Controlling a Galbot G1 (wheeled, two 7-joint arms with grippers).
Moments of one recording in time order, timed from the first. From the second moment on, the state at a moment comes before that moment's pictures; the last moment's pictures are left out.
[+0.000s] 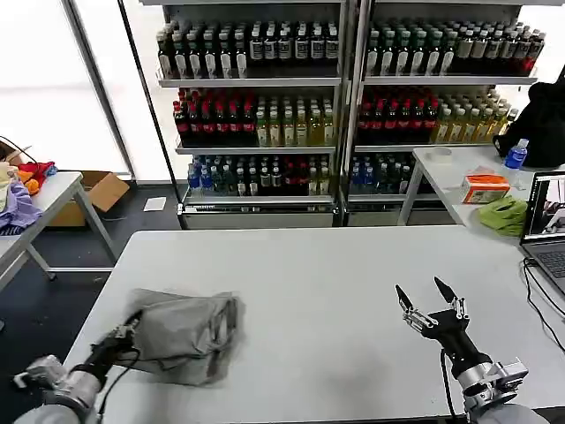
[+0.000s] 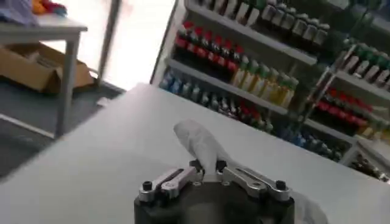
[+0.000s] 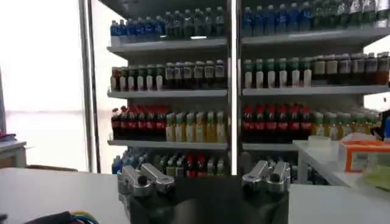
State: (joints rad) left arm 1.50 -1.21 -0.91 -1.99 -0.82 0.49 0.03; right arm -1.56 1.11 0.71 2.11 0.50 -0.07 -0.13
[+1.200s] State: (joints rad) left arm 1.25 -1.07 -0.41 -2.09 -0.78 0.57 -0.36; right arm -1.57 1.16 0.72 2.08 0.49 -0.06 -0.12
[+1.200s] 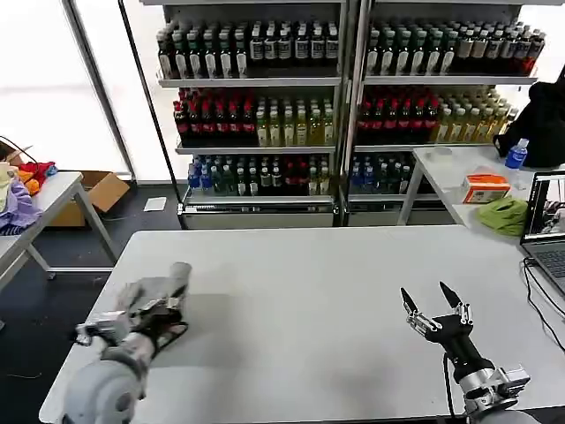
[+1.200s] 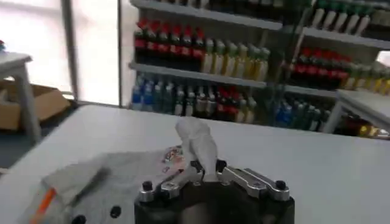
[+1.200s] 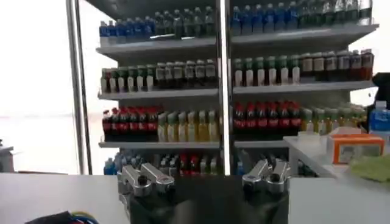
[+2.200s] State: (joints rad) left arm 1.08 -1.20 -0.30 -2.16 -1.19 0.42 -0.39; right arm -1.27 1.16 0.23 2.02 0.74 -0.34 0.17
